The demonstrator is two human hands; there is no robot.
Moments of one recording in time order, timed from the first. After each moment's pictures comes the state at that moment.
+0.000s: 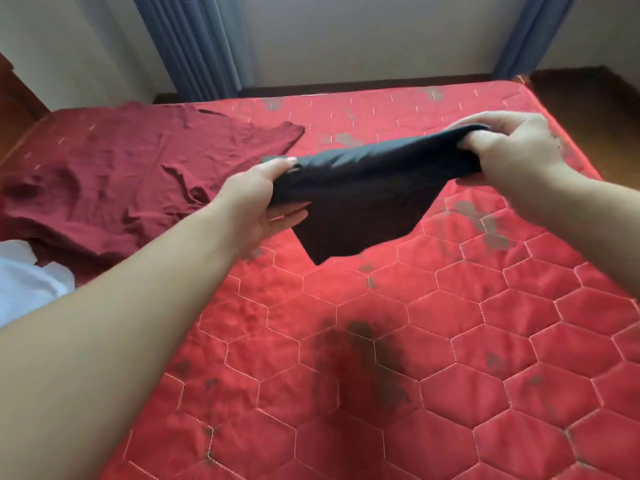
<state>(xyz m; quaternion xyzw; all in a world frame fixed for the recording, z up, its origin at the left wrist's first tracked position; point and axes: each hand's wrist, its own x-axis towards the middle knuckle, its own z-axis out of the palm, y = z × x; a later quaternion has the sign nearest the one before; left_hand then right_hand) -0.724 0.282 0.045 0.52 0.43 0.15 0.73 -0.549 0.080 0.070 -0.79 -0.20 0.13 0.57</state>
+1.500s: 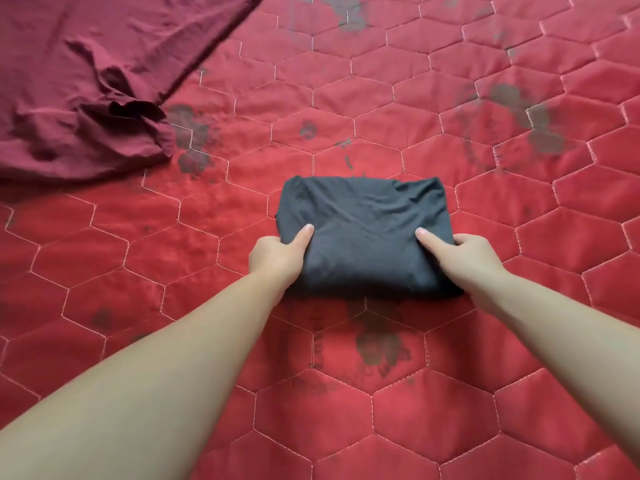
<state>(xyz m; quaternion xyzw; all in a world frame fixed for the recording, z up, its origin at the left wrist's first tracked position) -0.734 0.213 -0.248 0.66 0.59 -0.01 0.46 -0.584 0.017 -0.242 -0.88 0.01 0.31 0.36</state>
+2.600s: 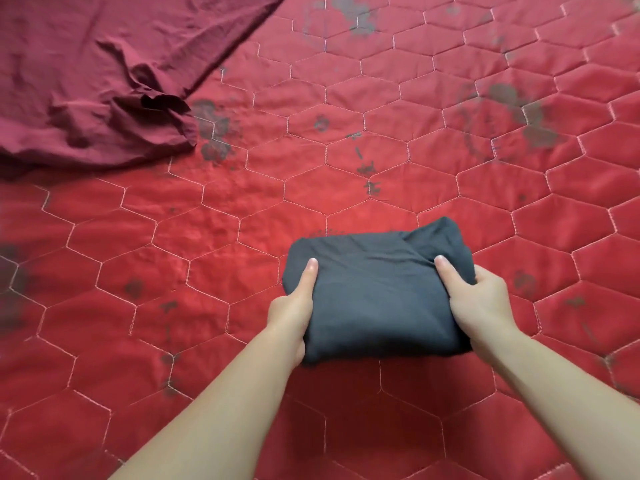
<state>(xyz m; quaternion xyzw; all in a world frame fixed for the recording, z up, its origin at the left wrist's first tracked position) -0.817 0.141 -0.230 0.35 0.65 -0.01 0.67 -0.666 -0.032 -0.238 -0.83 0.03 0.23 0.50</state>
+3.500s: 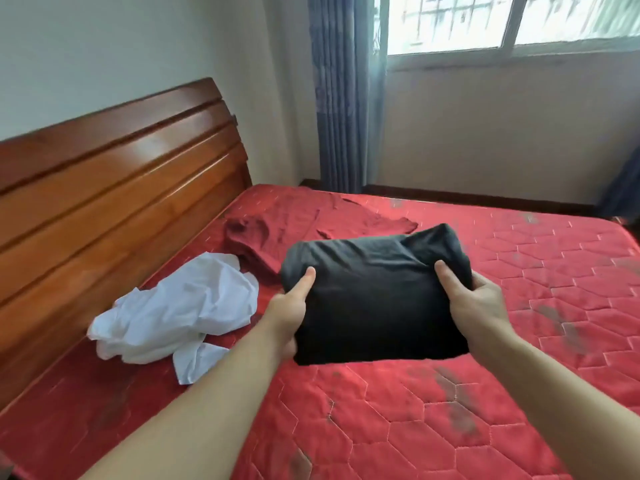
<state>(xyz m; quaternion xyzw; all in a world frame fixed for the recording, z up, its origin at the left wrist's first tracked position) -1.041 0.192 0.188 0.43 0.49 0.27 0.71 -0.837 0.063 0.182 -0.69 -0.20 0.26 0.65</state>
